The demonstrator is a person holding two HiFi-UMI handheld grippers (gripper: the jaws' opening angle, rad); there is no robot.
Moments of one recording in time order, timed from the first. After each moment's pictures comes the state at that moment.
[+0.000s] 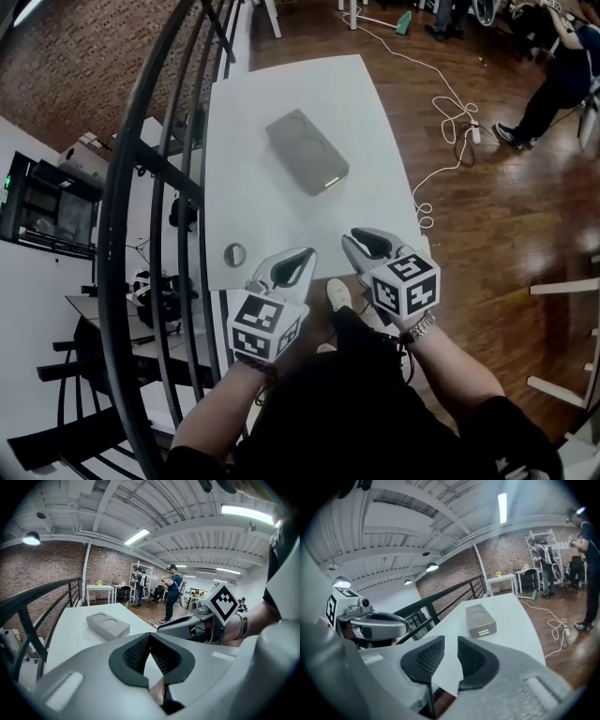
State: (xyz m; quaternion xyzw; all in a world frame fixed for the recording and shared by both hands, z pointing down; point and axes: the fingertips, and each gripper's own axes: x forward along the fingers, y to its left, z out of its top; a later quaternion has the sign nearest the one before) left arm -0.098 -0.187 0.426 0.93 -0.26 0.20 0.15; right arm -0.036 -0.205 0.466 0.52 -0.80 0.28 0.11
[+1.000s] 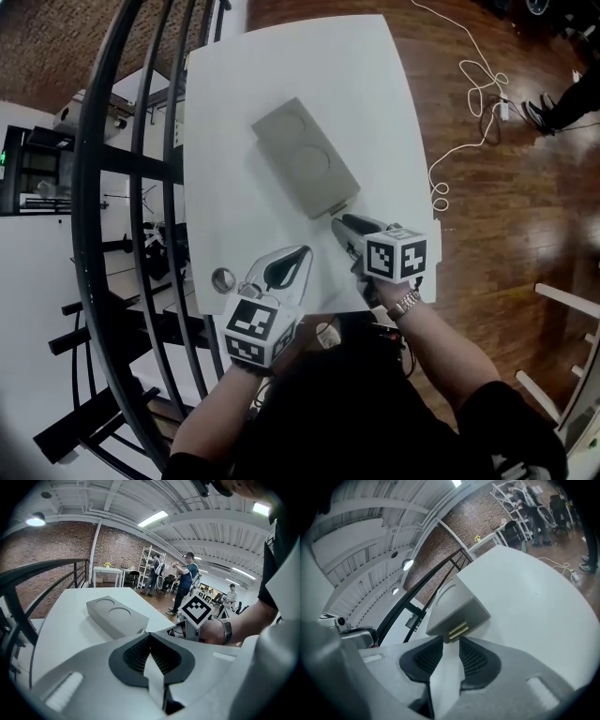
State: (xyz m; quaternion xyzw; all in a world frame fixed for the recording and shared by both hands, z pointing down) left arm -0.060 -0.310 0.497 0.89 -0.29 0.26 0.23; right arm -0.003 -0.347 0.601 0.46 -0.73 0.50 0.08
